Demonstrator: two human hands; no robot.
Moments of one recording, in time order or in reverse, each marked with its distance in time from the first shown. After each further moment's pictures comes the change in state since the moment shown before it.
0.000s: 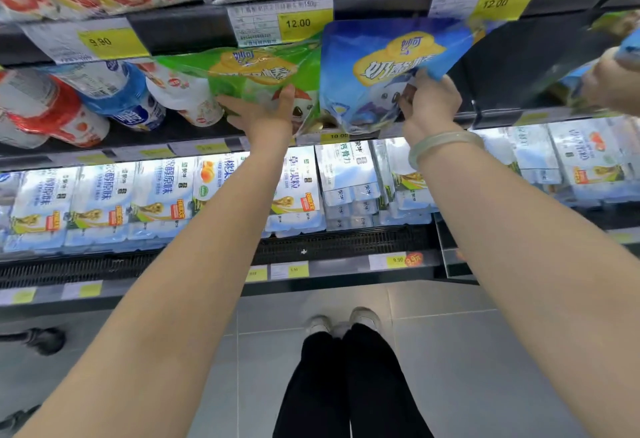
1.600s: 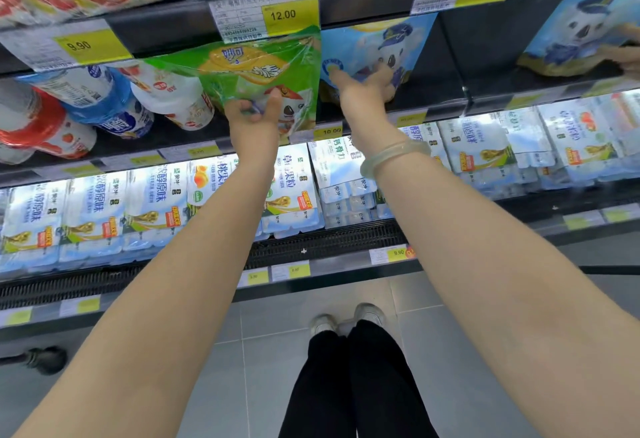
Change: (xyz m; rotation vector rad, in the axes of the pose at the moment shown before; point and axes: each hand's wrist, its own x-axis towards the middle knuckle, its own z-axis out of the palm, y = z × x) left_hand -0.003 -0.021 -0.009 -0.114 -0.063 0.144; right_hand -0.045 0.025 0.038 -0.373 -0.192 -0.063
